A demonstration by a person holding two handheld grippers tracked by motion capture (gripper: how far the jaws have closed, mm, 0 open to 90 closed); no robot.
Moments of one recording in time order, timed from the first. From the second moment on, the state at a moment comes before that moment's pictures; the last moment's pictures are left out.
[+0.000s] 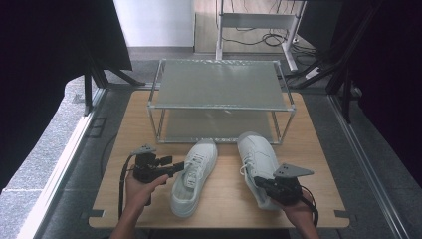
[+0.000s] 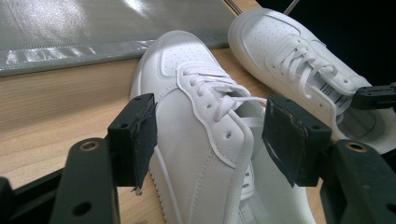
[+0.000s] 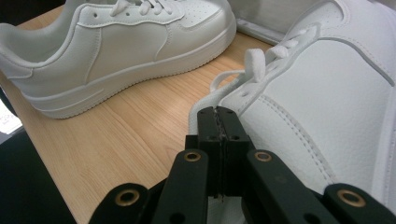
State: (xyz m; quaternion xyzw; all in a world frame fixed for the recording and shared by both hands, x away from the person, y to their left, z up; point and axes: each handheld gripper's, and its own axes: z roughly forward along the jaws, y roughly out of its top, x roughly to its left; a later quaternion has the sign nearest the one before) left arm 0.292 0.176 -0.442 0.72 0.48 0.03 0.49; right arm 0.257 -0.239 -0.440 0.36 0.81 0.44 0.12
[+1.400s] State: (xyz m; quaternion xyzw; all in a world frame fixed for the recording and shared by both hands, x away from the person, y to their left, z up) left arm 0.292 0.176 -0.442 0.72 0.48 0.02 0.49; right arm 0.234 -0.255 -0.451 0.38 0.82 0.39 0.15
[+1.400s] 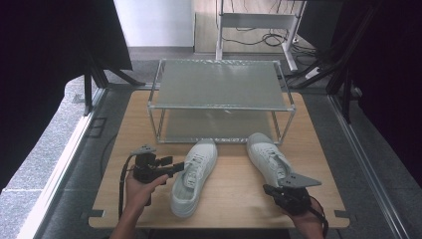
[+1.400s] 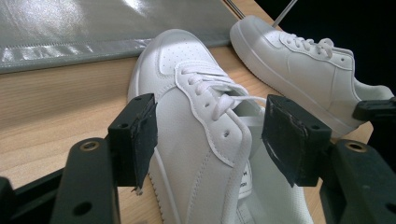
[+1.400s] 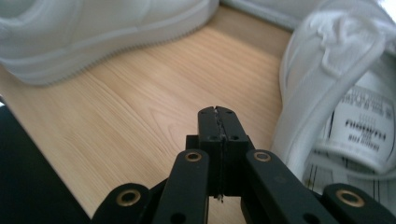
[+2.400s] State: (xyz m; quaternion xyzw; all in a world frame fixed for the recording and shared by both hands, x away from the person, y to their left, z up) left arm 0.286 0.179 -0.433 0.71 0.48 0.05 0.50; right arm 0.230 -0.277 -0.440 0.38 0.80 0.43 0.17
